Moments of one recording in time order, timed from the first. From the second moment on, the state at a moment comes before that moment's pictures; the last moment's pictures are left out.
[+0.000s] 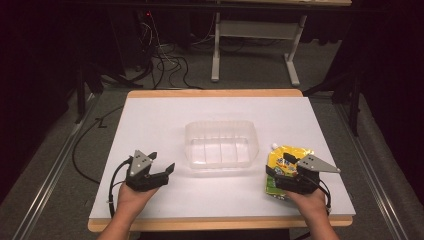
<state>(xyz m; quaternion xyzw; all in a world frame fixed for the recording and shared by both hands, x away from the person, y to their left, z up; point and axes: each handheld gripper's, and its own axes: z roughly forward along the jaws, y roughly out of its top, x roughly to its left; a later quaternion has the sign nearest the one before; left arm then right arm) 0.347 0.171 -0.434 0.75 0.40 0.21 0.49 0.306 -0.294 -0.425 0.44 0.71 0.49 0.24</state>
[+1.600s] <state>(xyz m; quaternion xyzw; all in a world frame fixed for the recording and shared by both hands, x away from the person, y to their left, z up) 0.371 0.139 -0.442 0.74 0.40 0.20 0.51 0.258 -0.401 -0.469 0.63 0.66 0.33 0.25</state>
